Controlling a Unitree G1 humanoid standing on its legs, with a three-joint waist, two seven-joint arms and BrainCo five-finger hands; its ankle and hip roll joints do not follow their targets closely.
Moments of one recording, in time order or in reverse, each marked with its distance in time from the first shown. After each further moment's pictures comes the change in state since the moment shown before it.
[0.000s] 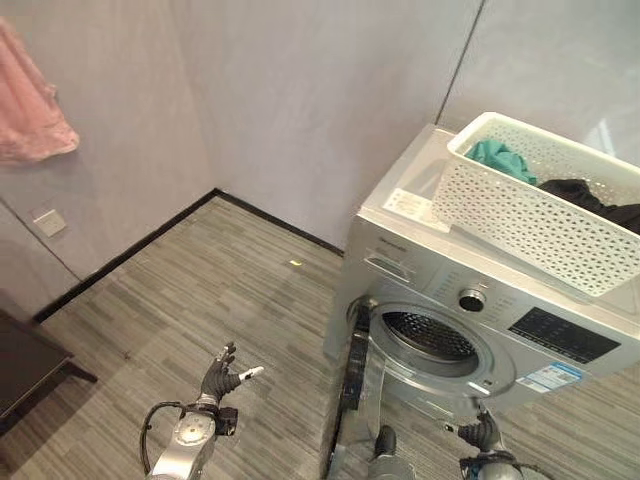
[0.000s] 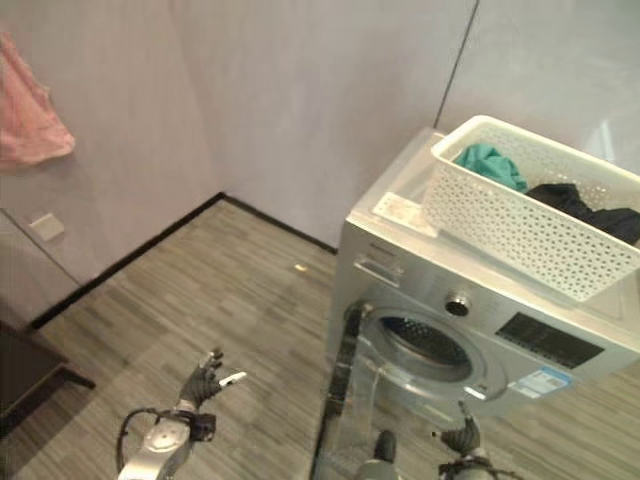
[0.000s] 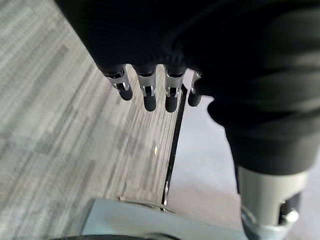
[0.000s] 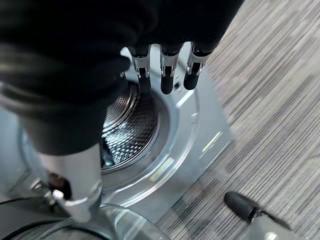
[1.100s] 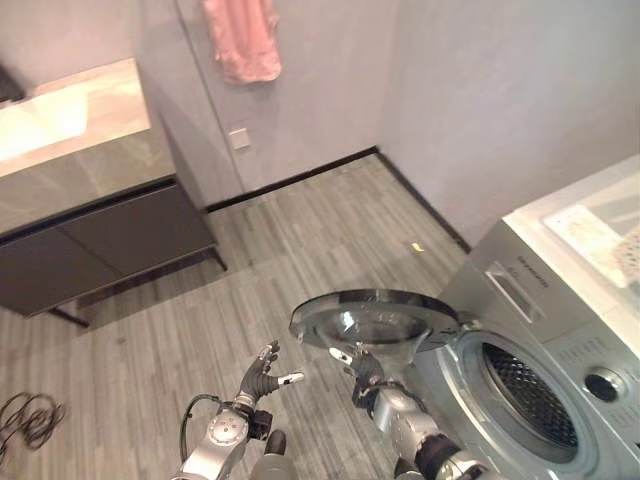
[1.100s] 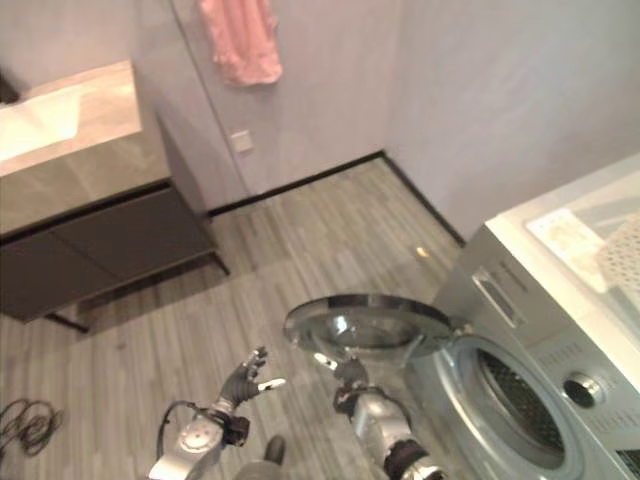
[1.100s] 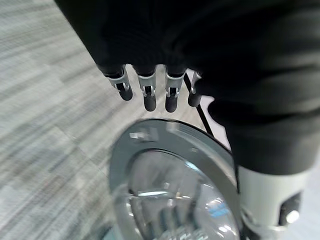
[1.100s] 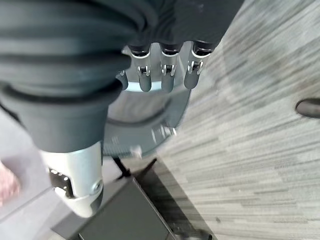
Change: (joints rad) left arm -0.012 -0.040 -0.190 -0.110 0.008 0.023 -0.009; right arm -0.507 0.257 0.437 0.265 0.809 -0.093 0.147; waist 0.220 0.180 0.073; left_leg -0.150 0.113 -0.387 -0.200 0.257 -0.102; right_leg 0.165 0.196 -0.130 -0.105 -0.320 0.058
